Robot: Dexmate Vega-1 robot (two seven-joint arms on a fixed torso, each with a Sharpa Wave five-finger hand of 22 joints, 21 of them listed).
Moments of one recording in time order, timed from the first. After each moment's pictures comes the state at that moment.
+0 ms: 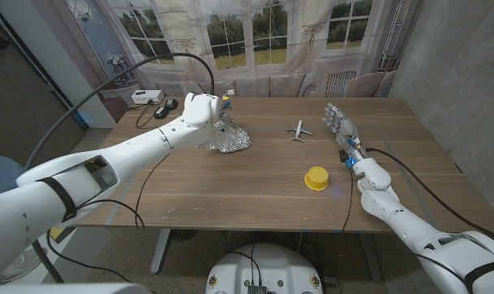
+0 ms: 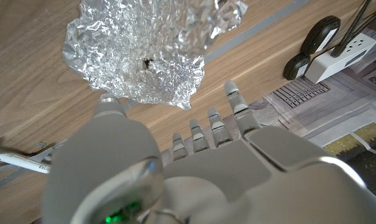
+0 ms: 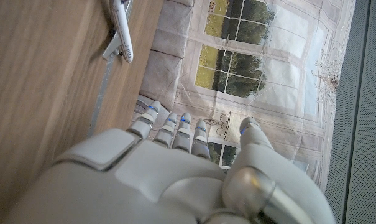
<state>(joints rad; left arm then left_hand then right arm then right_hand) 0.24 0.61 1.03 -1.62 0.82 0.77 -0.64 0.90 0.02 0.05 -0.03 0.26 0.07 -0.21 0.21 0.19 0.11 -0.12 0.27 0.24 0.17 -0.03 0.19 0.18 0.30 0.18 0.40 0.17 -0.75 -0.39 -0.36 -0.88 0.65 0.69 0.26 0.25 0.11 0.31 -0.12 0.18 0.13 -0.07 0.19 0.18 0.17 0.02 0.20 0.20 0.09 0.00 0.20 0.18 0.14 0.09 0.21 0.18</state>
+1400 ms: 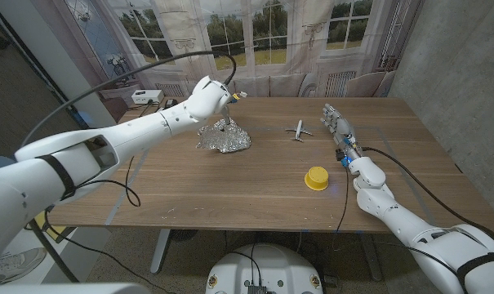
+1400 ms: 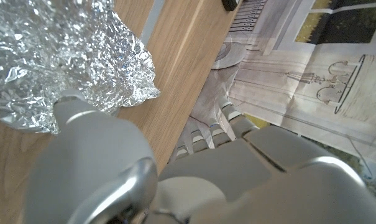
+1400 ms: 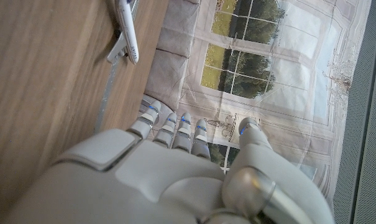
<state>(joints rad) 0.08 0.59 1.19 -1.50 1.29 0.37 -0.82 0.78 -0.16 -0.32 0.00 0.62 -0.15 -0.15 0.19 0.19 0.00 -0.10 0.20 0.22 -0.01 -0.03 0.17 0.18 0.17 0.03 0.20 0.18 -0.70 -0.35 -0.38 -0.82 0.62 0.69 0.22 0.24 0.11 0.31 -0.12 0.18 0.14 -0.06 0.19 0.18 0.17 0.02 0.20 0.20 0.09 0.00 0.20 0.18 0.14 0.09 0.21 0.18</state>
